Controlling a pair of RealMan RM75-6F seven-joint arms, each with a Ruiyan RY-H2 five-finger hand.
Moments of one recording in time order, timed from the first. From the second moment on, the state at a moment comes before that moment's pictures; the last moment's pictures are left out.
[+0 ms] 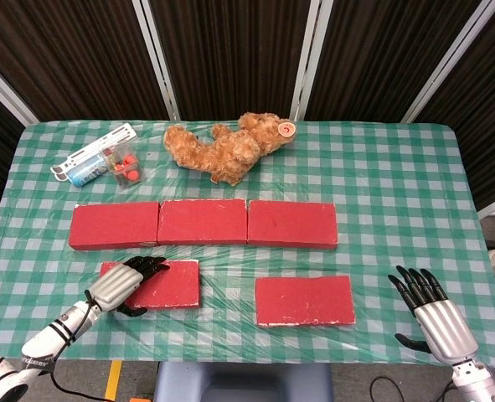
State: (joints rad) left arm -0.62 -1.23 0.11 -1.55 1.61 0.96 -0.18; right arm 0.06 -1.12 -0.10 -1.61 -1.75 1.47 -0.12
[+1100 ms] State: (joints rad) left arm -0.87 -1.33 -0.09 -1.18 1.54 0.79 -0.37; right arm 0.05 -1.15 -0.05 -1.61 -1.65 1.46 -0.18
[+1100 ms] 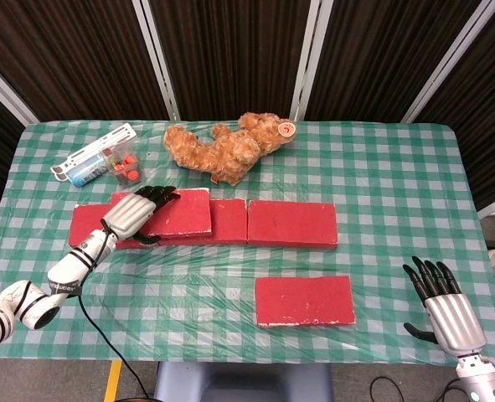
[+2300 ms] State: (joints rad) left arm -0.91 -1.53 0.10 -0.73 1.69 0.90 -0.85; right arm 0.06 -1.19 -0.03 -1.62 -1.59 1.43 -0.27
